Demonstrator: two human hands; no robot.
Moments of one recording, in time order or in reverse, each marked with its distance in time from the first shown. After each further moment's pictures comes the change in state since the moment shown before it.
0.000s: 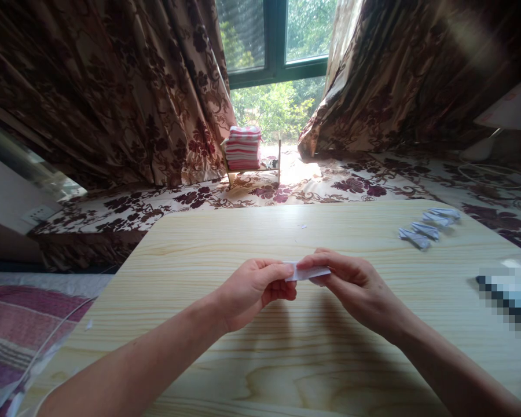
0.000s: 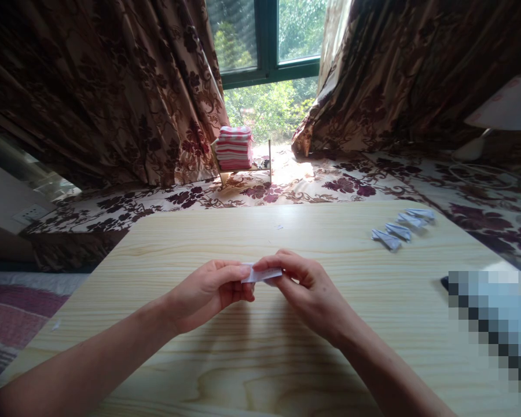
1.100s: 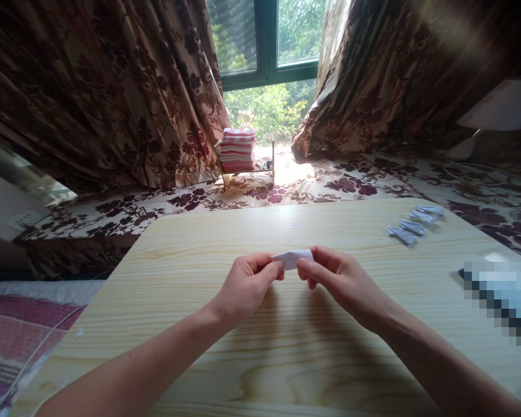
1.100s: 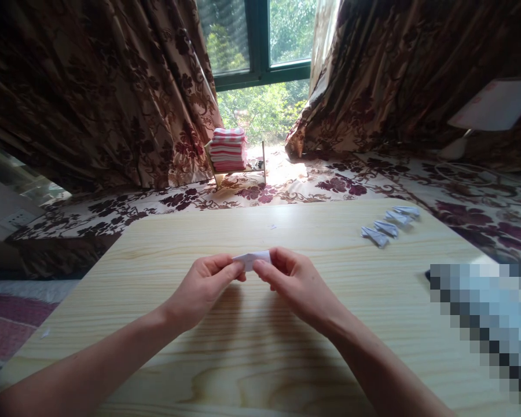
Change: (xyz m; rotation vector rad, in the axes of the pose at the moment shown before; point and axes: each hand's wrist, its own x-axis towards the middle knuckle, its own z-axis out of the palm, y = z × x) left_hand 0.005 -0.006 0.002 0.457 0.229 0.317; right_hand 0.004 -0.007 -0.002 -0.025 0.002 0.216
